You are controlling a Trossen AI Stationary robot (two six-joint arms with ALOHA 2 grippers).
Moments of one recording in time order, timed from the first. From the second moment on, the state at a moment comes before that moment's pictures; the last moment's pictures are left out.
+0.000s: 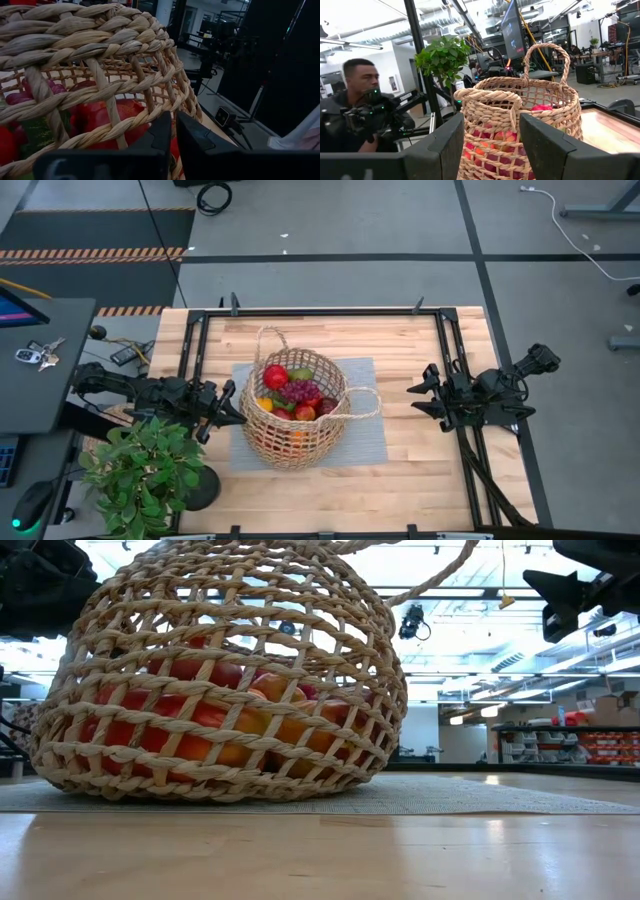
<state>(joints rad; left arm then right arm) -0.24 0.12 0.01 0.11 0.08 -0.20 0.46 0.03 0.01 0.27 0.37 0.11</state>
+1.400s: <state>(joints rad) -0.24 0.12 0.01 0.11 0.08 -0.20 0.46 0.03 0.01 0.27 0.37 0.11</state>
